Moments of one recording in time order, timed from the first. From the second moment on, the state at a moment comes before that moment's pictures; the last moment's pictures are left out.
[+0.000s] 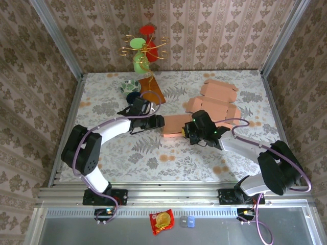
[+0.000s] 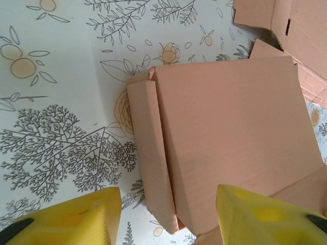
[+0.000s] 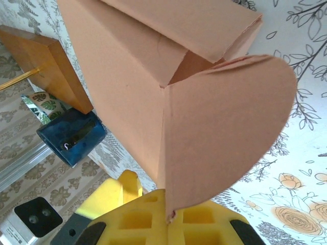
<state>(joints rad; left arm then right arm) -0.56 1.68 1.02 -0.27 0.34 -0.58 0.59 1.42 0.75 -0.11 -0.12 1.91</state>
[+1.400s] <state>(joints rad) -0.61 1.74 1.03 -0.25 0.41 -0.57 0.32 1.28 0.98 -0.65 -0.29 0.97</state>
